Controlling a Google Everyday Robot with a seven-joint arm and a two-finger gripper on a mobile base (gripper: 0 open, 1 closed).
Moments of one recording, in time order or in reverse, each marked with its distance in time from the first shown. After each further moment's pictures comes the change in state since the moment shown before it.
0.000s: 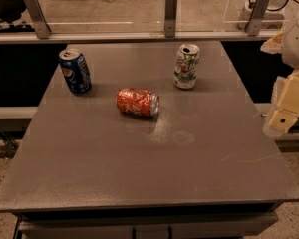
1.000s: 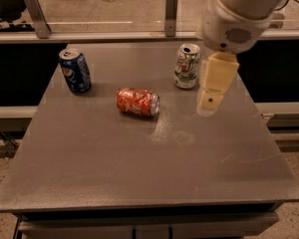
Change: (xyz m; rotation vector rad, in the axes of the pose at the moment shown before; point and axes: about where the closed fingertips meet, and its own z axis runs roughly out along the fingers) arm -0.111 -0.013 0.022 -0.014 -0.020 -0.164
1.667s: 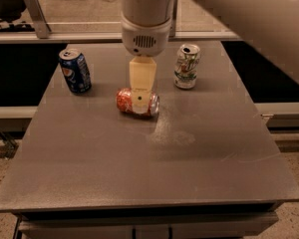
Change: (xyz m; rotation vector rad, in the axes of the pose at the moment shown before) arm -0.106 -0.018 0.062 -0.048 0.104 -0.055
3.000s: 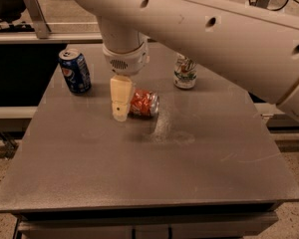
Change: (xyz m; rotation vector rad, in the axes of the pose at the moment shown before) arm -0.027 -0.017 0.071 0.013 0.122 0.226
